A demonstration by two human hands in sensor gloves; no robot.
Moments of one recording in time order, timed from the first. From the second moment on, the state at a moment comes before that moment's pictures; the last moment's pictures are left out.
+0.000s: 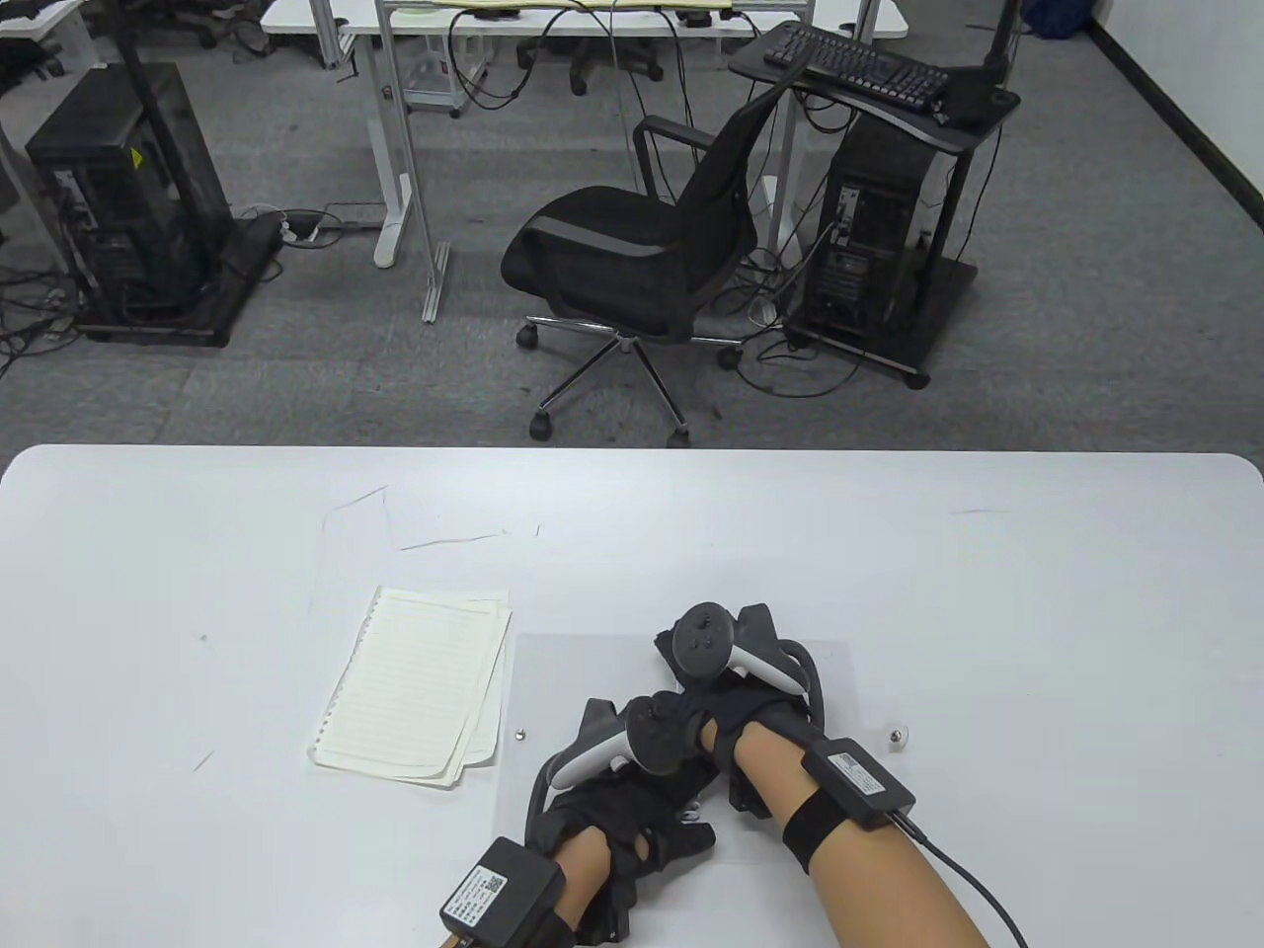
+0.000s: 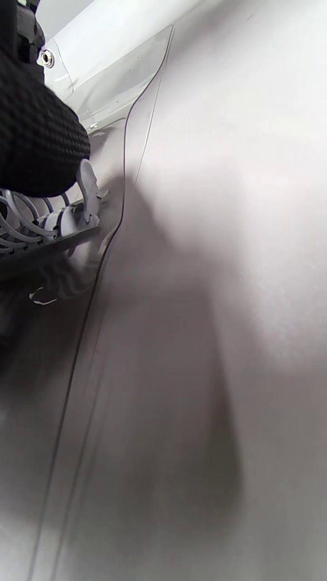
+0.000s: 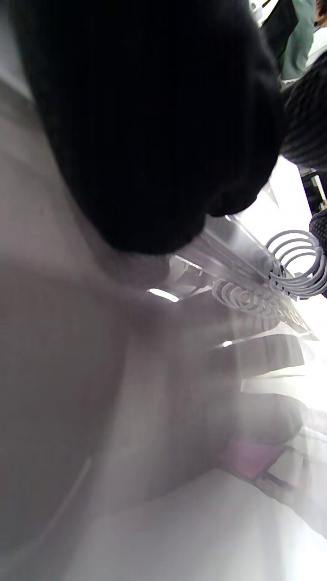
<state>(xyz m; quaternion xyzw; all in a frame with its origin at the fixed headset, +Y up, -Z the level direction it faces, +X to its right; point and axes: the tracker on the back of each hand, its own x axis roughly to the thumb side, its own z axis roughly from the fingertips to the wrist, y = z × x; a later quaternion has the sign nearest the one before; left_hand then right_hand) -0.038 -0.785 -0.358 -0.37 -0.16 0.17 0.90 0.083 -0.762 -0.453 0.14 0.19 0.97 0.11</state>
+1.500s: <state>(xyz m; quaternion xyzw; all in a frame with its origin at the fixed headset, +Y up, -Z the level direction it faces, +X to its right) -0.029 -0.777 -0.355 -0.31 -0.15 0.15 0.93 0.176 -0.730 -0.382 0.07 0.15 0.98 0.04</state>
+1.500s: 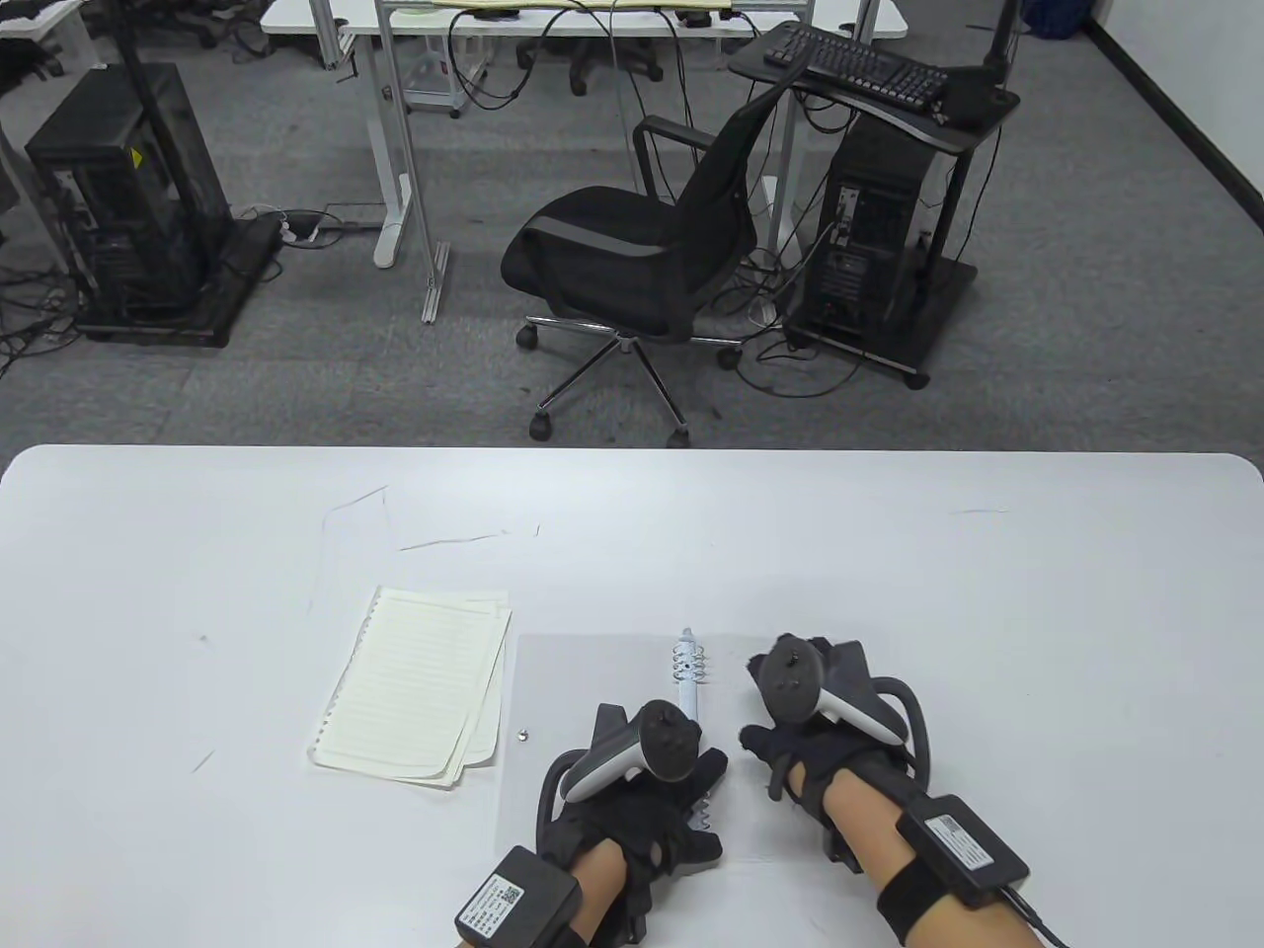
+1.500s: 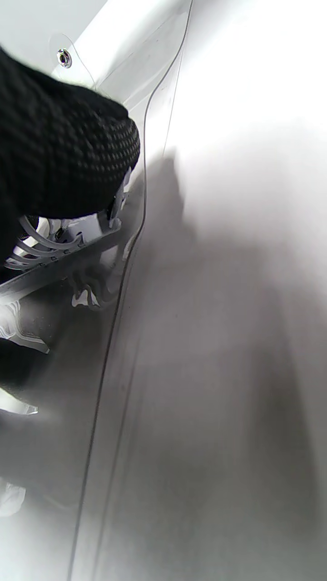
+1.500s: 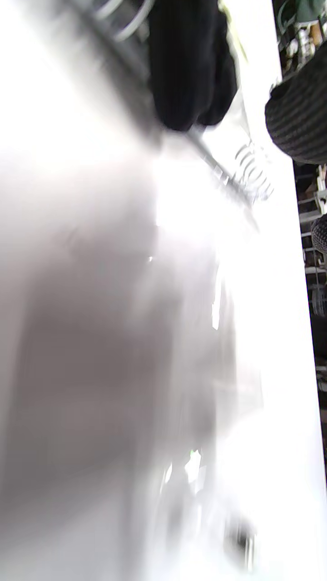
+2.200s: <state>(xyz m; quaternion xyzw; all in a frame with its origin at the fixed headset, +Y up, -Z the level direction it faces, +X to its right) -0.039 -0.762 -0.353 -0.30 -0.14 0.16 0.93 0.248 -0.791 -0.360 -0.03 0.24 0.96 0.12</state>
